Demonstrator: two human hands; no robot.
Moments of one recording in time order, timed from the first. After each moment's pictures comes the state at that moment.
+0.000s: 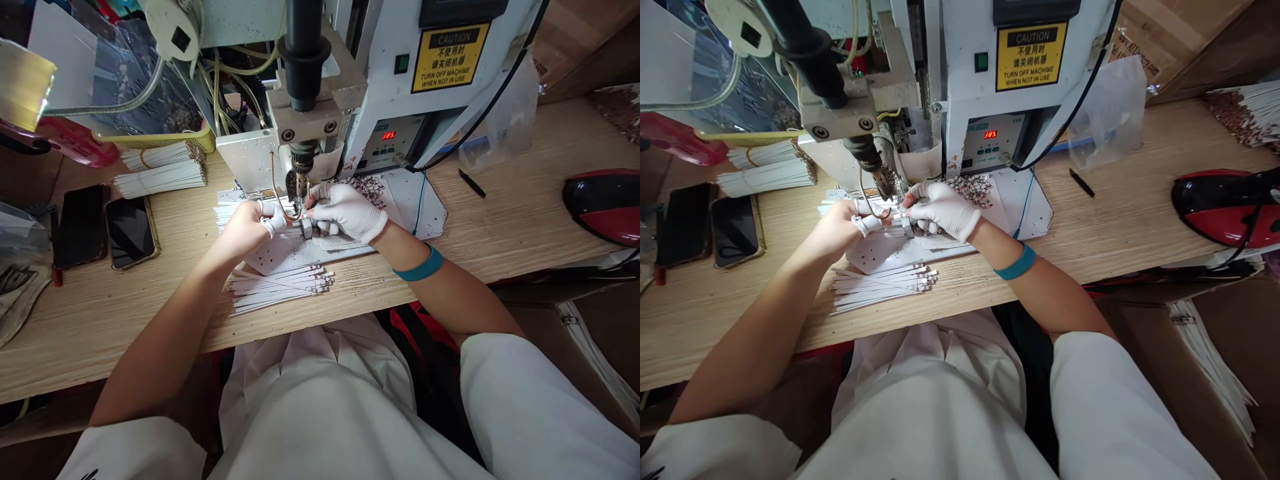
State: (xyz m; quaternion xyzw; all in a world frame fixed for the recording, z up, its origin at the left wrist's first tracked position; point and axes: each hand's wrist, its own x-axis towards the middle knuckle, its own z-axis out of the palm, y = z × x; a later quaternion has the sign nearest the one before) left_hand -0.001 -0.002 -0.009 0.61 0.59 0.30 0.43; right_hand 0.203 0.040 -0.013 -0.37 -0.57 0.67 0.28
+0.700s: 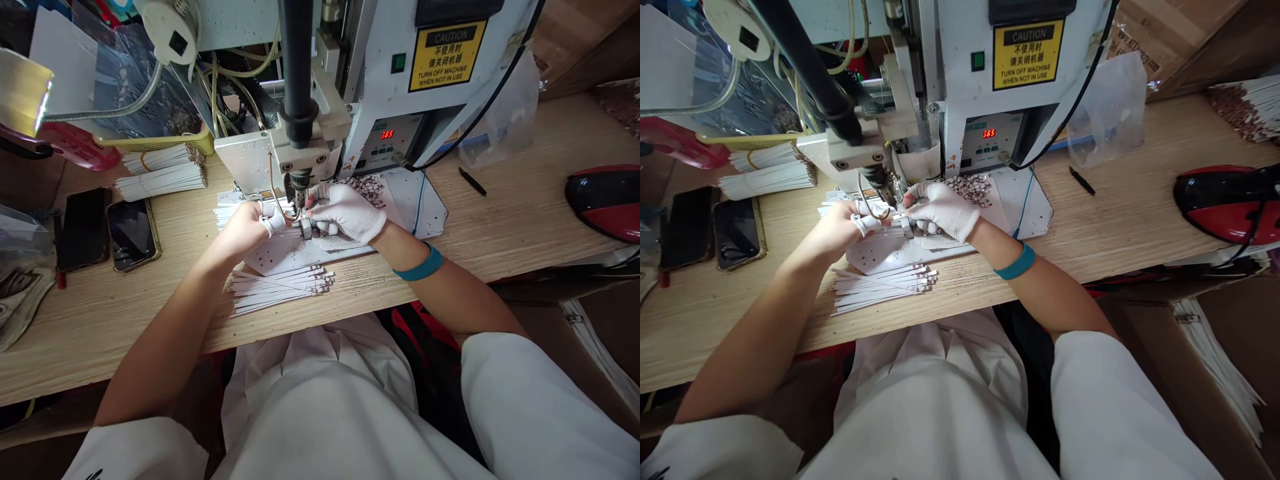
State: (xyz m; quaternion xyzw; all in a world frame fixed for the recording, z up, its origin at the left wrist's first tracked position) left_hand 0.005 -0.002 0.000 0.57 0.62 0.28 0.47; right_hand 0.202 0.040 -0.013 -0.37 -0.56 0.68 0.28
